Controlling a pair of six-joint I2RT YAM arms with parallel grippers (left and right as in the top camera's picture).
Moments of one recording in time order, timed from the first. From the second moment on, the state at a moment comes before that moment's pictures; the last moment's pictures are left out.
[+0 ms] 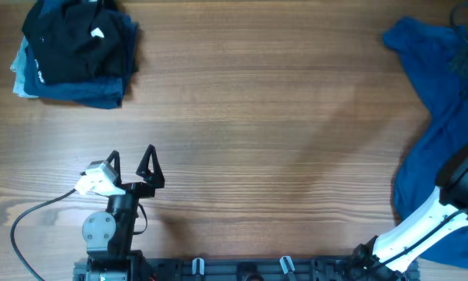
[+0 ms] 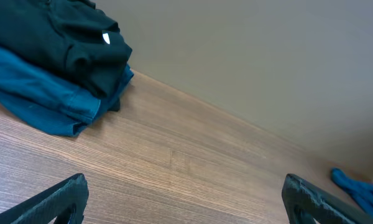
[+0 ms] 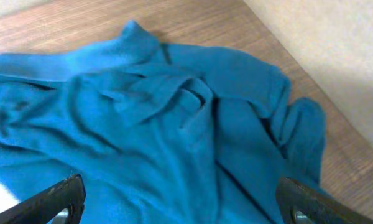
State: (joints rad) left arm 0.02 0.01 0.01 -0.07 0.09 -0.49; right arm -0.60 2.12 1.64 -0.29 0.04 -0.12
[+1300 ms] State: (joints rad) left arm 0.02 0.01 0.01 -0.07 0.09 -0.49; right arm -0.64 2.35 1.64 -0.09 -0.05 -0.21
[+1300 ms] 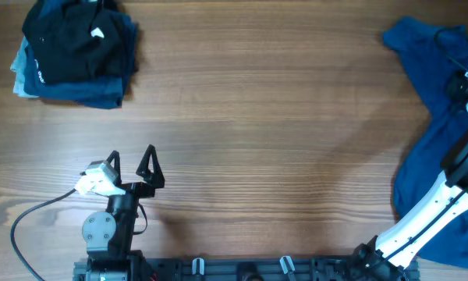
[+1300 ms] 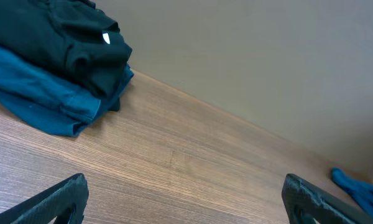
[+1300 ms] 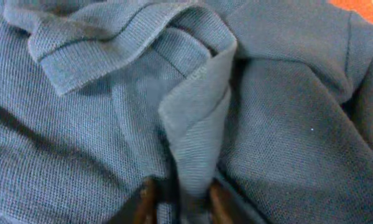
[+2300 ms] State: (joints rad) left arm 0.02 0.01 0.01 -0.07 0.09 -0.49; right arm -0.34 2.22 1.64 -0.14 -0.46 0.06
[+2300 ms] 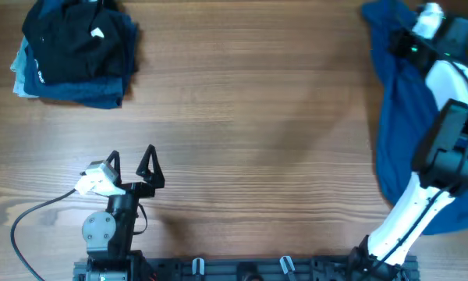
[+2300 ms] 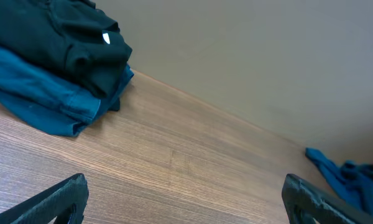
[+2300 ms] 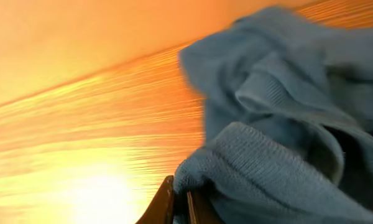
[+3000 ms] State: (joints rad) left arm 0.02 0.01 0.01 -0.07 0.09 -0.49; right arm 0.23 2.22 1.64 -0.27 -0.46 0.14
